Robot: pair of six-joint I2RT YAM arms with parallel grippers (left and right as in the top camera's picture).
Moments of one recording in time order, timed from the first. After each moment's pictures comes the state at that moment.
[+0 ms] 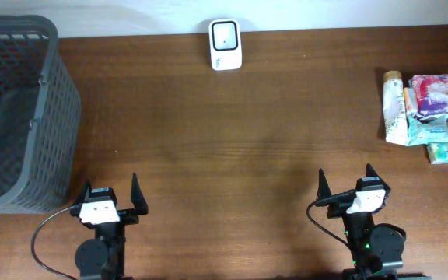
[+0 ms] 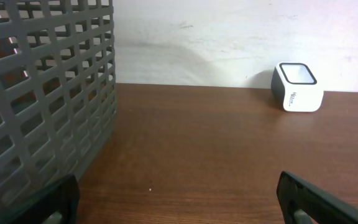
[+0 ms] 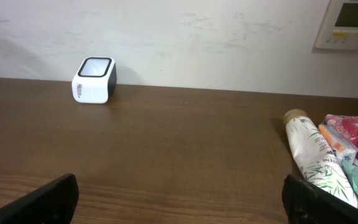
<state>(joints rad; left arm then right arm) 0.06 0.01 0.01 -0.08 -0.03 -0.02 0.04 0.01 0.01 -0.08 -0.02 -0.03</state>
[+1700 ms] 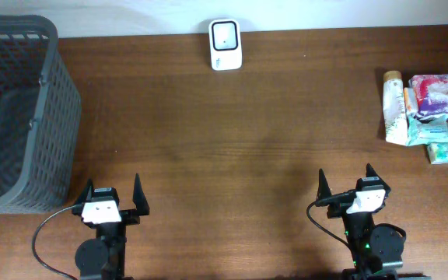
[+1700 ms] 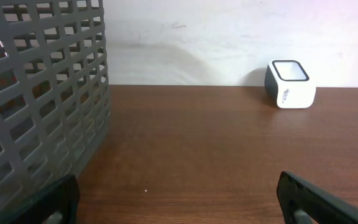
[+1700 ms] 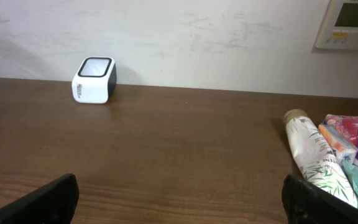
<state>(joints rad) 0.06 0.01 0.01 -0.08 -0.01 0.00 0.04 0.01 0.01 -0.08 -0.02 -0.03</state>
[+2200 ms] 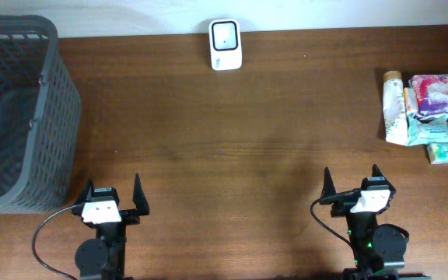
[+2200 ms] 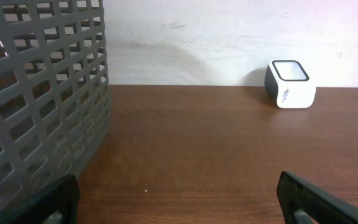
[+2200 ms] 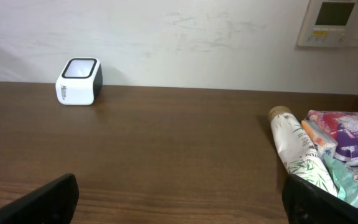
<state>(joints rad) 0.06 0.01 0.01 -0.08 -0.01 0.00 -0.01 0.01 0.01 -0.08 -0.02 -0.03</state>
